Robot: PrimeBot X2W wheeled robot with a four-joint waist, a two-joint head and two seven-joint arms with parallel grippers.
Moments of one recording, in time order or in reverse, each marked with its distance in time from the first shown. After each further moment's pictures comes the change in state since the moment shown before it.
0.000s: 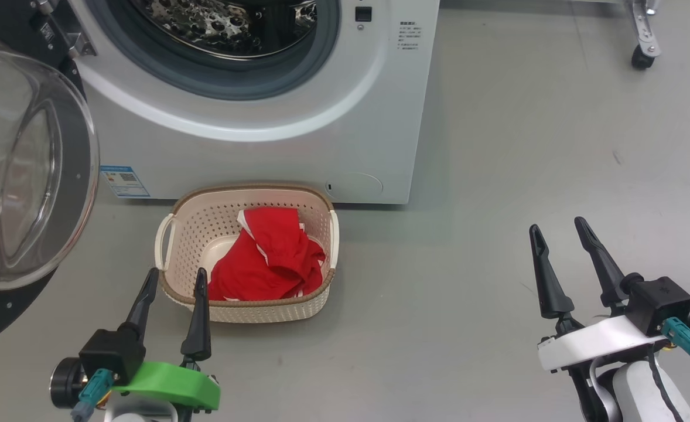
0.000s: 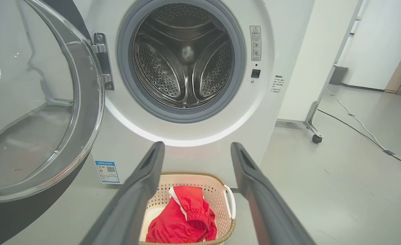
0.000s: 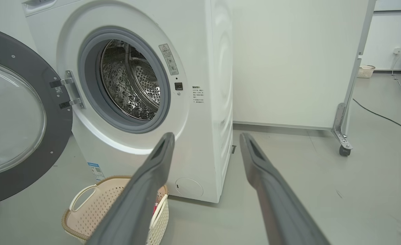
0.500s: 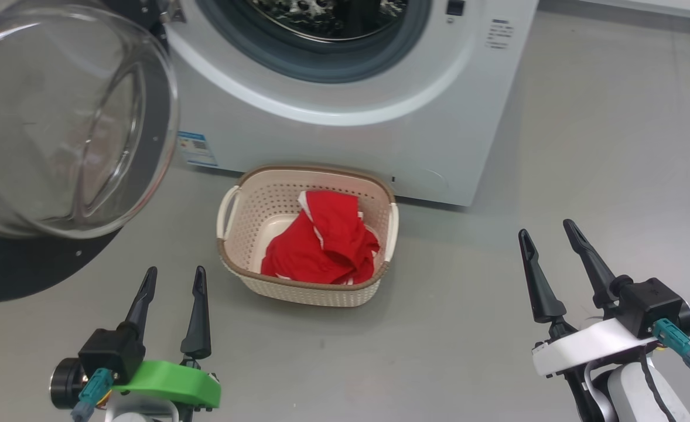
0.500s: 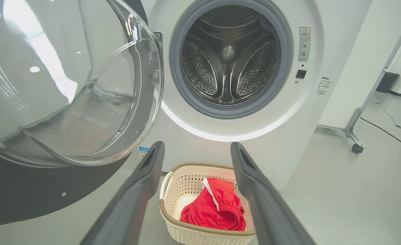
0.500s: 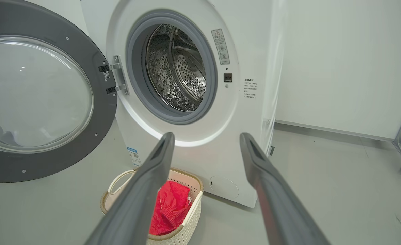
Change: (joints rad) left arm -0.001 0.000 -0.008 -0.005 -0.011 0.021 0.000; right arm 0.000 -0.025 0.044 -0.003 0.000 0.000 0.000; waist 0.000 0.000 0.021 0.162
